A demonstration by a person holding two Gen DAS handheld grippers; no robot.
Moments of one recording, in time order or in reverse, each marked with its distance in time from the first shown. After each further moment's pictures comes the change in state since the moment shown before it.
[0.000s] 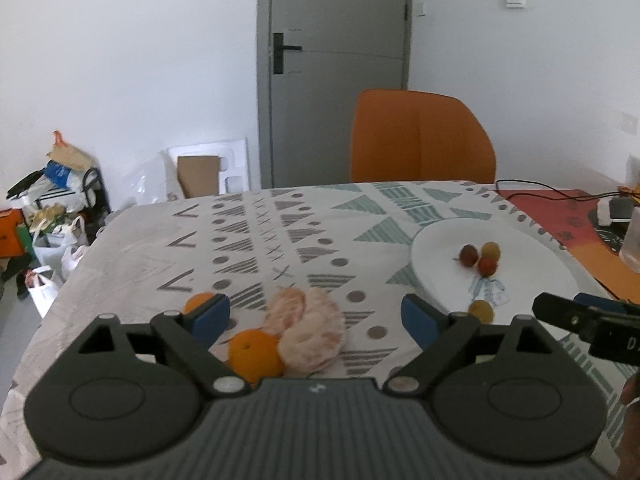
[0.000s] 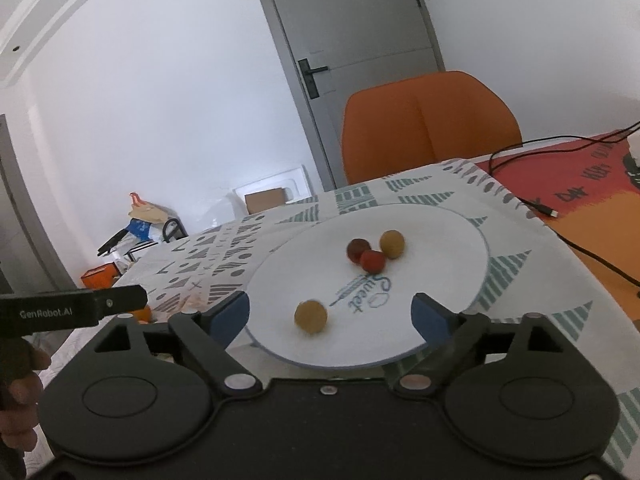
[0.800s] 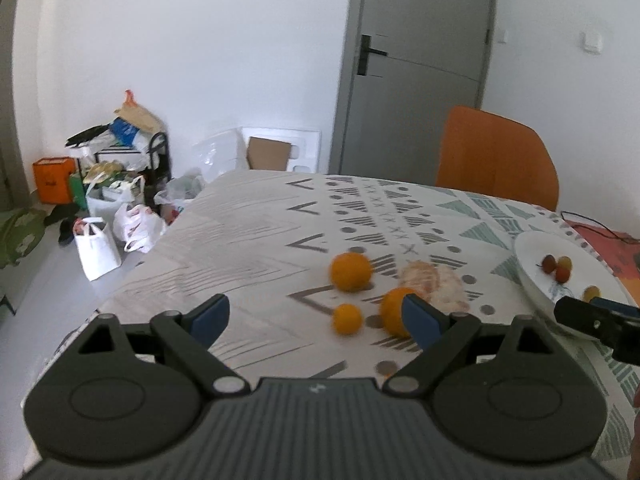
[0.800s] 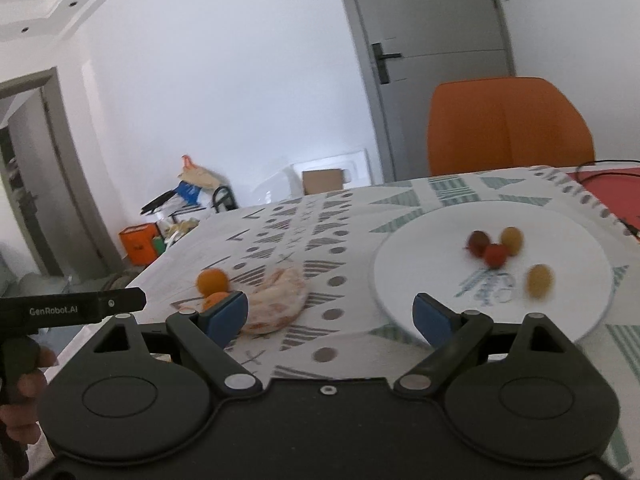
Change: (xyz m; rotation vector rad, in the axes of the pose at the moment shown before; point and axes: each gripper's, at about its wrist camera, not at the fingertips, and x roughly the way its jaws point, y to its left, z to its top) left arm -0.037 0.099 -0.037 -0.185 -0.008 0.132; right arm 0.019 0.086 -0.010 -0.145 0.061 0.134
